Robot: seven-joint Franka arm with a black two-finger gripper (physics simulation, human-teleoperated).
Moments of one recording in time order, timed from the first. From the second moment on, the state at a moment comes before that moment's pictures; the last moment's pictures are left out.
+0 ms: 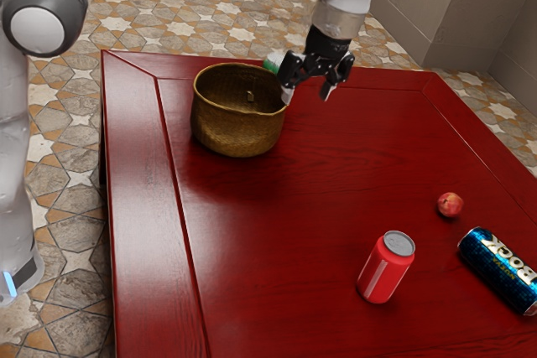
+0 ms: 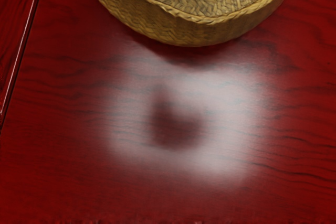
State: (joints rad) arm -0.02 0.07 -0.08 -1.38 0.04 1.39 -1.91
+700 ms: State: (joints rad) arm 0.07 -0.28 0.14 -1.80 0.05 1.55 -1.81
